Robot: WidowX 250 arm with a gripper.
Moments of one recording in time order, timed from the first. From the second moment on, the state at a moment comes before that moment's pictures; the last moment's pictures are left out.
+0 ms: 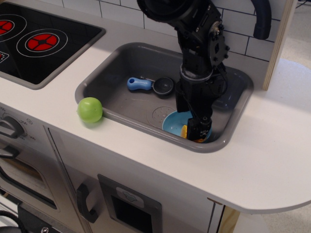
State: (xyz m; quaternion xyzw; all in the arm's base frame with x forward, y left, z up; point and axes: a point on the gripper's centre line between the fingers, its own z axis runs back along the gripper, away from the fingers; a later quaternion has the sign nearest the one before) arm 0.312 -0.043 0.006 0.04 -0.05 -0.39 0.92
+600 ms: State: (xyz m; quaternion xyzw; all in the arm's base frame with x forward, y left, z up) arm 0.309 -0.043 -0.006 0.04 -0.04 -0.40 0.91
